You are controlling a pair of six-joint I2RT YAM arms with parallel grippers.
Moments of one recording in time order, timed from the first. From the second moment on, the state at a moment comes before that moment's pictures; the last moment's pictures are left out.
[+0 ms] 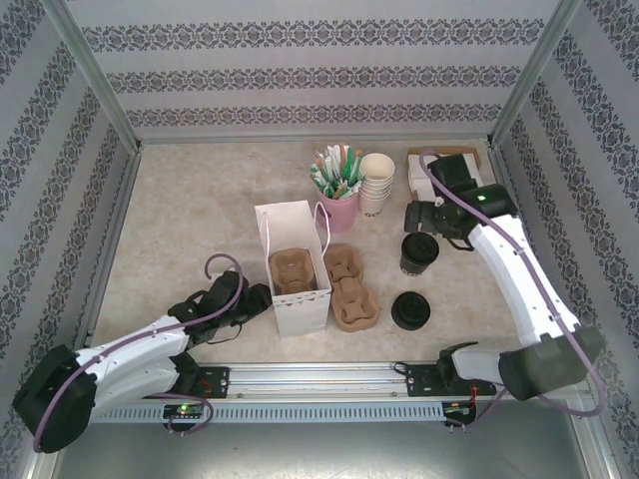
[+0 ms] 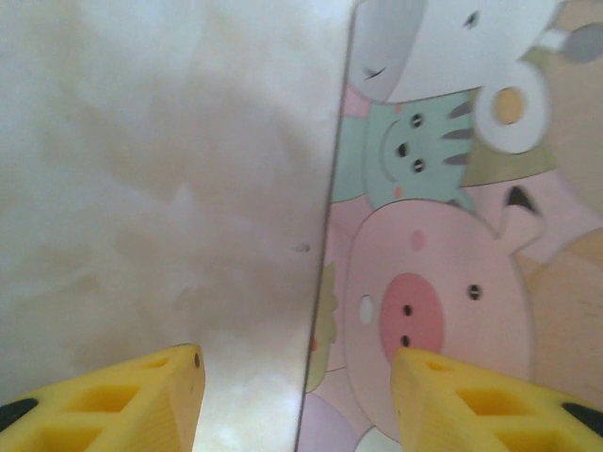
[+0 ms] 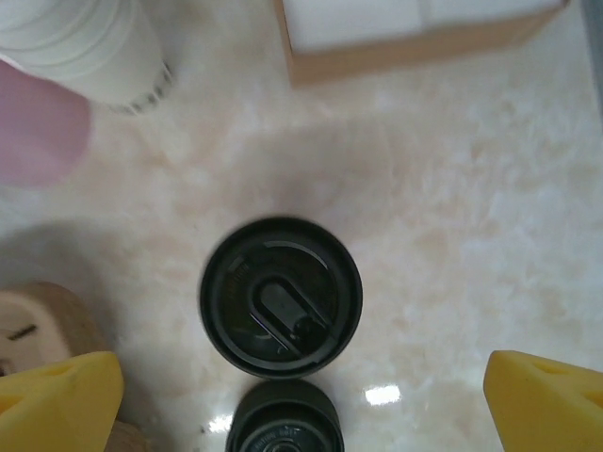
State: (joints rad) left arm -0.67 0.91 0.27 -0.18 -0.02 -1.16; right arm 0.25 1.29 1.35 -1.22 0.18 0.40
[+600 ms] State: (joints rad) left arm -0.67 0.74 0.31 -0.34 -0.12 -1.09; right arm 0.25 1.42 1.21 -1.09 0.13 0.45
